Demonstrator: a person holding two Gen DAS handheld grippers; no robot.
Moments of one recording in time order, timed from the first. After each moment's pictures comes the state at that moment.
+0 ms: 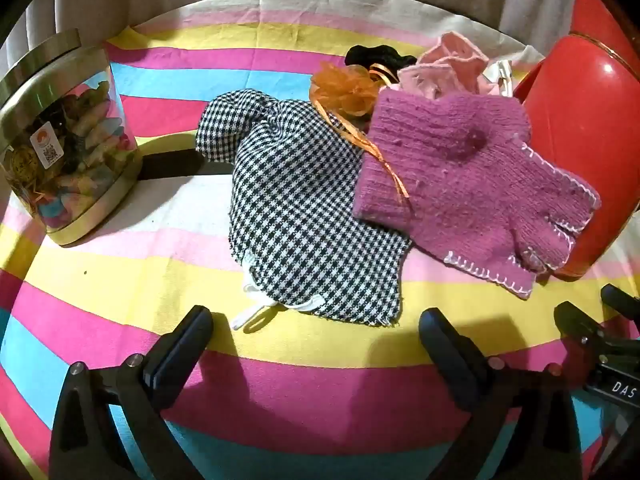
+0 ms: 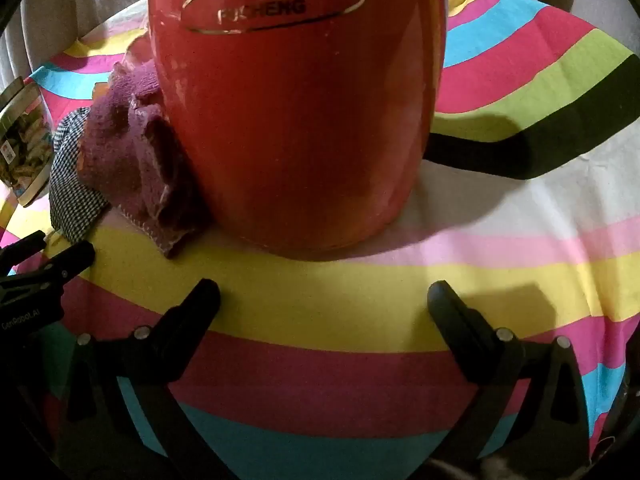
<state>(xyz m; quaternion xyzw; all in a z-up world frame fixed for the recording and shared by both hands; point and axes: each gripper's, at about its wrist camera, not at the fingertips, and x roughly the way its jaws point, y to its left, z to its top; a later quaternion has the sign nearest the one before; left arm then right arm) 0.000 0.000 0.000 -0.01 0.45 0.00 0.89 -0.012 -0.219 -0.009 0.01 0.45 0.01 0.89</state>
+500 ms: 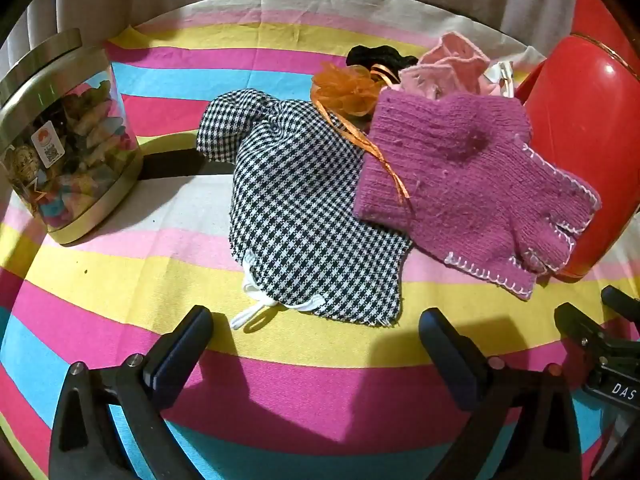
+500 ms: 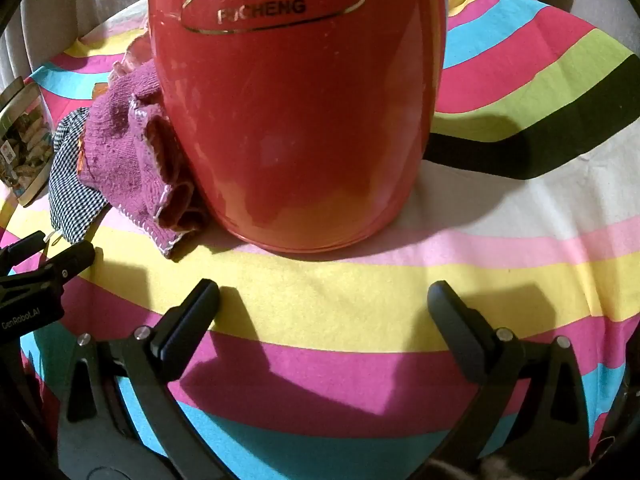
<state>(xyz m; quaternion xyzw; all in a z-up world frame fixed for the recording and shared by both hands) 0.000 0.000 0.000 -0.01 0.45 0.00 0.89 -0.014 -0.218 -0.009 0.01 0.45 0.01 0.89</state>
